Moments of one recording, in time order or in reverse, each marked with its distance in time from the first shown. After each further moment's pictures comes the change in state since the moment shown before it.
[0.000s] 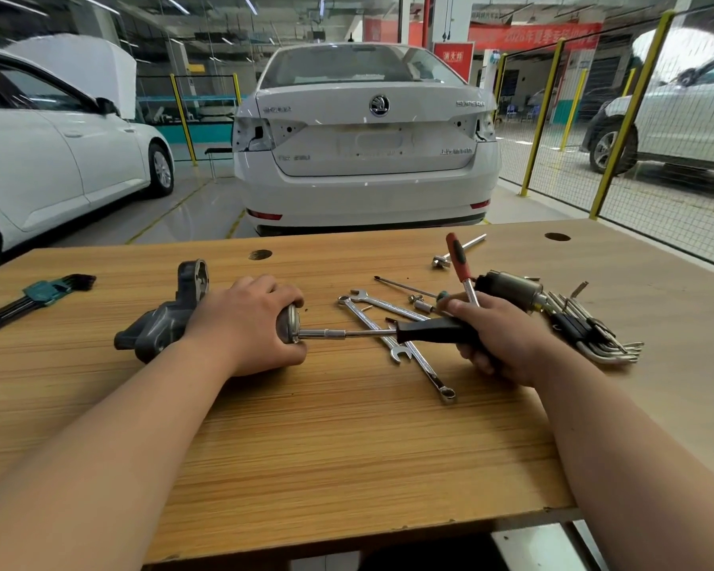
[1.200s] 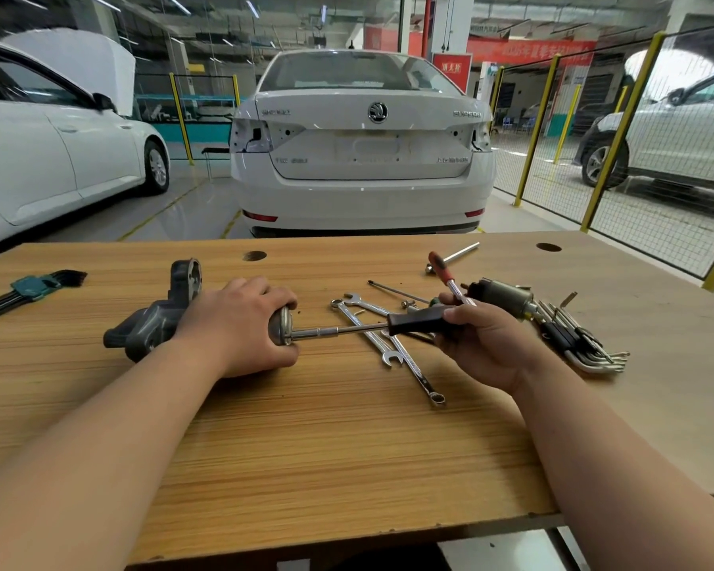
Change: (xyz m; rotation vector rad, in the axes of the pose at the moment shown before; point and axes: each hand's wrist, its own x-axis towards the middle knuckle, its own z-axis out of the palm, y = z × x) left_hand -0.001 0.001 0.001 0.005 0.005 -0.010; right_hand 0.004 0.002 0.008 0.760 -0.097 -0.010
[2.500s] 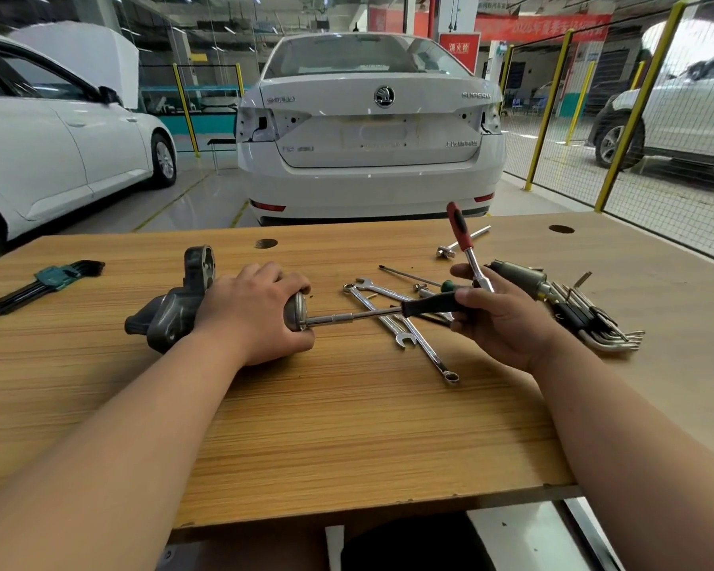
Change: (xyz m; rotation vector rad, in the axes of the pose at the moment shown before) left_hand -0.006 0.003 0.005 0.025 0.089 -0.017; right_hand -0.004 0.000 -0.003 -0.262 -0.074 -0.131
